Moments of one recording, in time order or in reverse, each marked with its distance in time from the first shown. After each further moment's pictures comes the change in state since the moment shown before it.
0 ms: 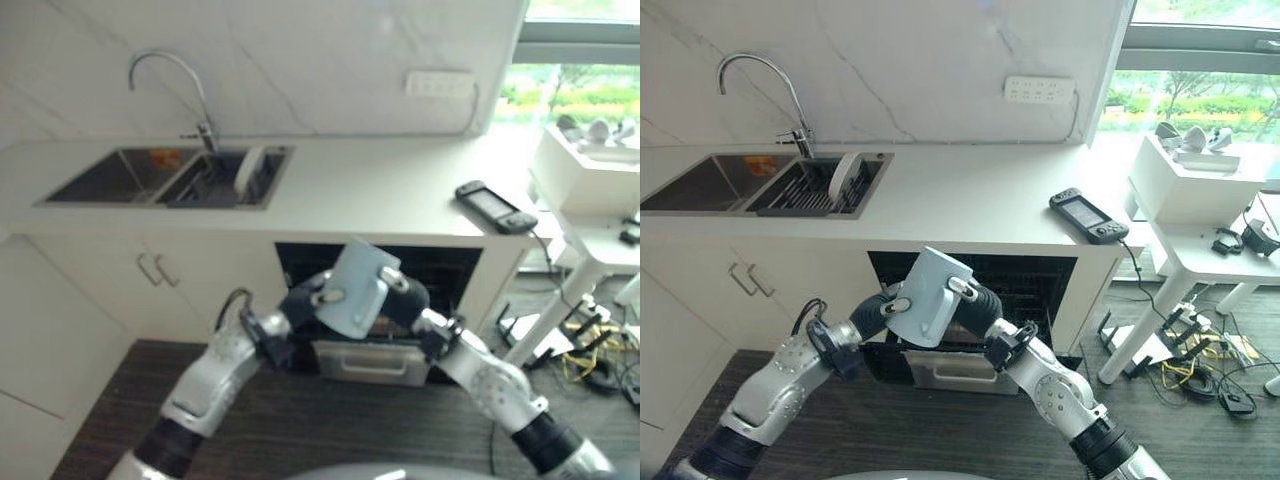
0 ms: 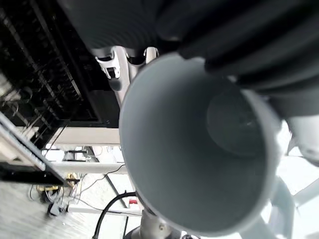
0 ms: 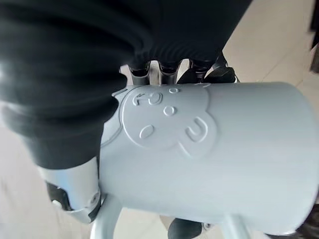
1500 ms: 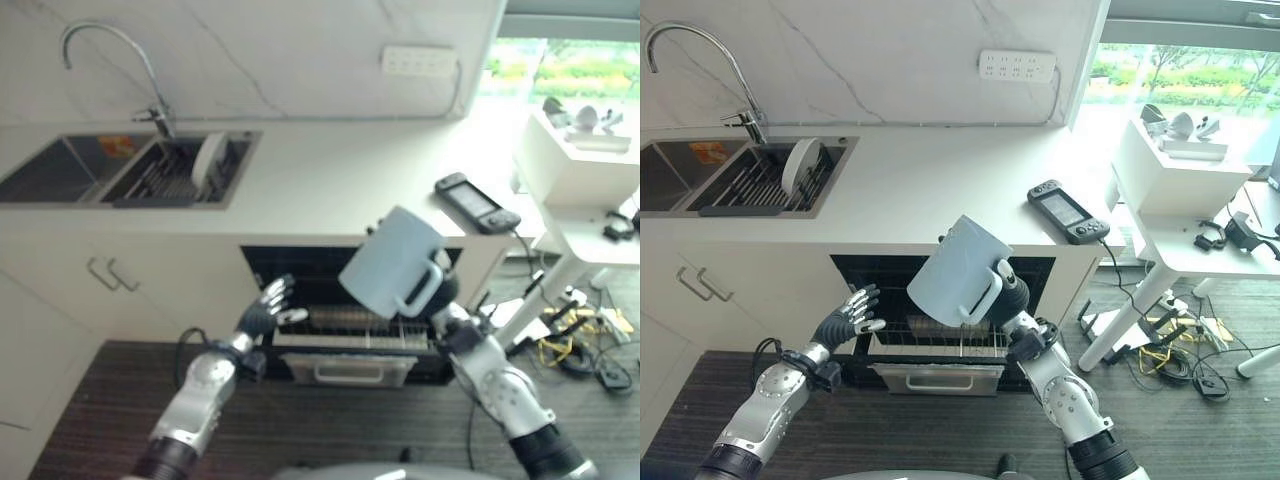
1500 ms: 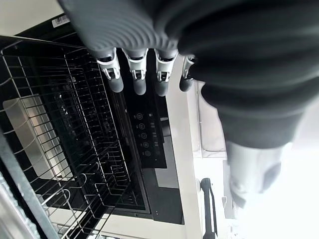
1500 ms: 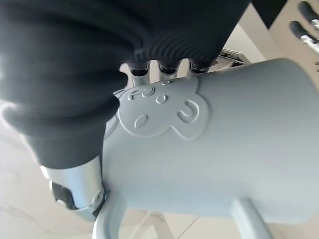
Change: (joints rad) left arm 0.093 0.021 0.168 0.203 0.194 -0.109 0.198; right arm 0.077 0.101 -0.196 -0.105 0.084 -0.061 0.184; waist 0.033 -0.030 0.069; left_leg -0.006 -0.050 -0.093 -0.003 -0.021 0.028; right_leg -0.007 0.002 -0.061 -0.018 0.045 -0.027
